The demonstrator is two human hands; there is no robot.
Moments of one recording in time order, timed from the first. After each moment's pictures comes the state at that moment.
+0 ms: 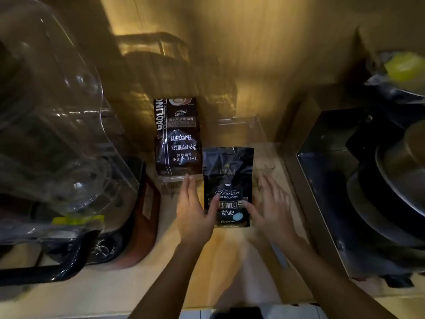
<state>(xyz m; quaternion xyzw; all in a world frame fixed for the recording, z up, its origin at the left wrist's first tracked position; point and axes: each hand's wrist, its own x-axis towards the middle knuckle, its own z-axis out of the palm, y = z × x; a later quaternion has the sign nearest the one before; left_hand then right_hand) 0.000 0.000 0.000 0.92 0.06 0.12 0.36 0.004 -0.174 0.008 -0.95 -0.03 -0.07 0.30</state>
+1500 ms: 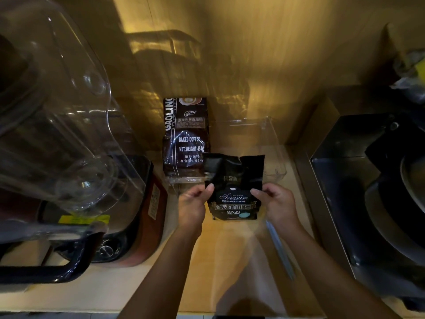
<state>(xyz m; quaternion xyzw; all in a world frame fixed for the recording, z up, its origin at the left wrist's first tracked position) 0.032 0.013 0.016 0.66 0.17 0.01 0.73 0.042 -0.167 0.012 -0.74 0.07 0.01 0.67</state>
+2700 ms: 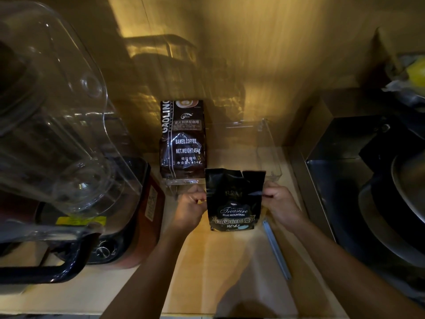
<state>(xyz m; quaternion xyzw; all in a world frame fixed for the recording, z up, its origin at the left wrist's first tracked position) 0.035 0.021 0.014 0.80 0.06 -0.03 0.60 0.054 -0.189 0.014 -0.75 0.01 0.12 0.65</state>
